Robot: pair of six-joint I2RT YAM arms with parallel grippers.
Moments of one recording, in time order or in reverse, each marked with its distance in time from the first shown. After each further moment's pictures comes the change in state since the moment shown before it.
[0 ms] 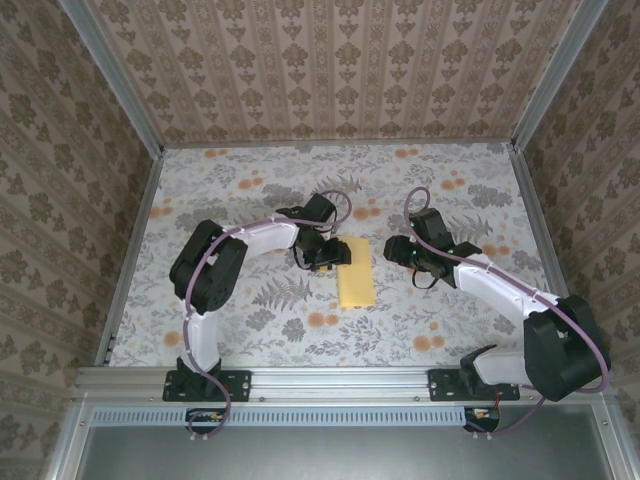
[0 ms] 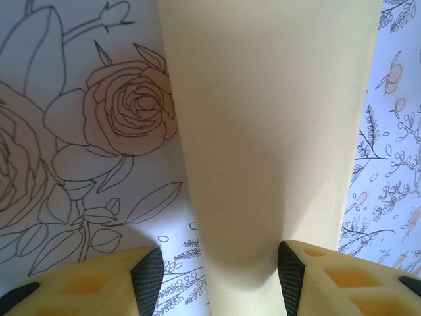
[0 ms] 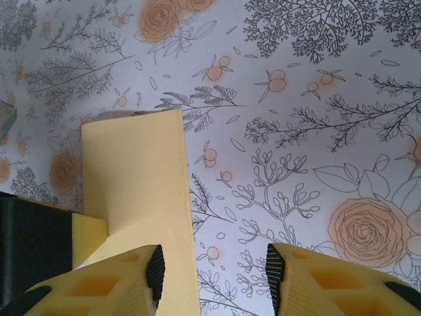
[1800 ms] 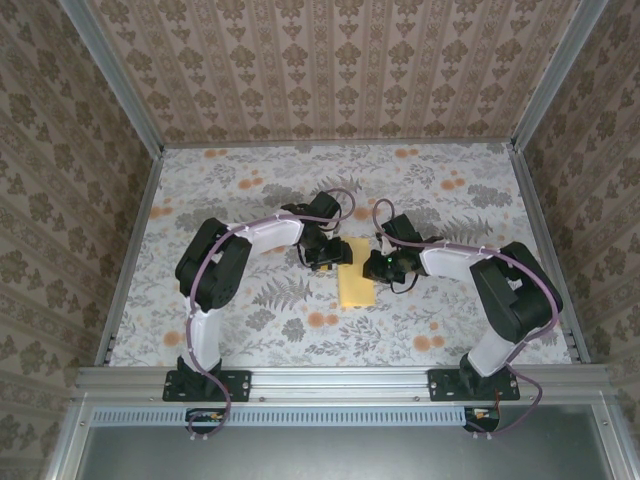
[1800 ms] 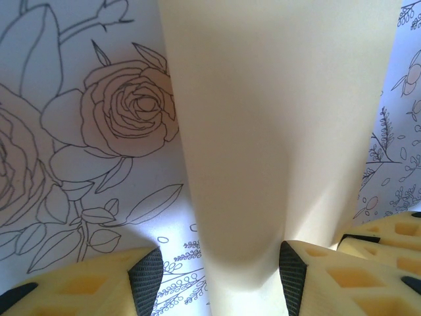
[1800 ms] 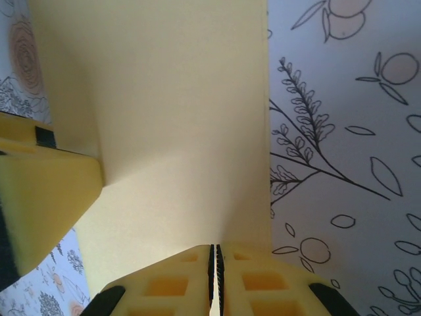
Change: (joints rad) left arm -0.013 0.035 0.066 -0.081 -0.027 0.000; right arm 0.073 0.365 0.073 0.077 -0.311 0.031
